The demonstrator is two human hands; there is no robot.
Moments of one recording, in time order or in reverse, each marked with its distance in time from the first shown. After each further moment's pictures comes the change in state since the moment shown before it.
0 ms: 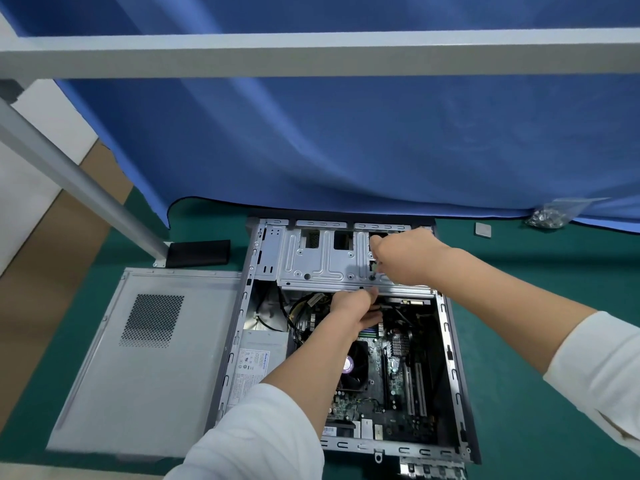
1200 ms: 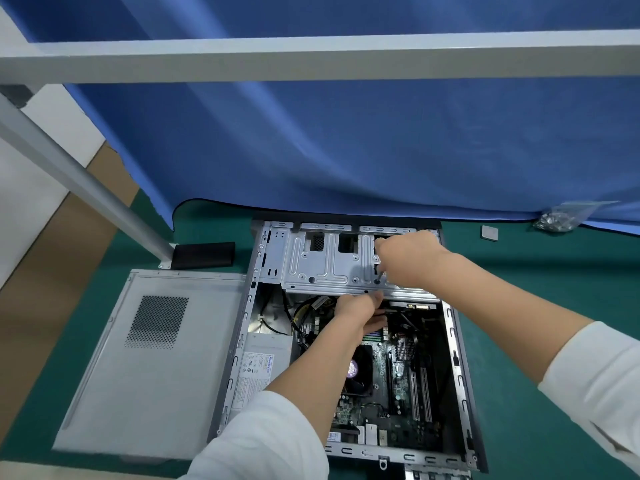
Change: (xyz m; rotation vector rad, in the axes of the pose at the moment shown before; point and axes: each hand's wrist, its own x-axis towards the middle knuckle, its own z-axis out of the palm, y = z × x) left_hand -0.001 -0.002 -0.001 0.027 -0.002 0.014; right_hand 0.006 -0.007 -0.005 0.025 -0.056 0.086
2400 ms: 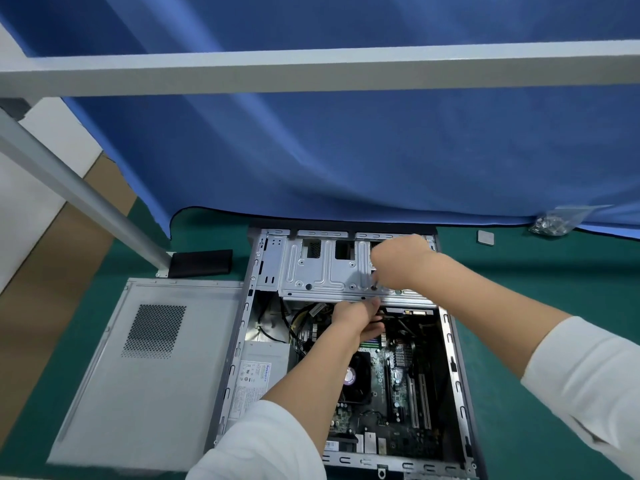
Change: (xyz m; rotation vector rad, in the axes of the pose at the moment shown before) left_hand 0.004 -0.001 0.000 -0.002 0.012 0.007; right_hand 0.007 -0.003 -0.007 -0.038 -0.084 -0.017
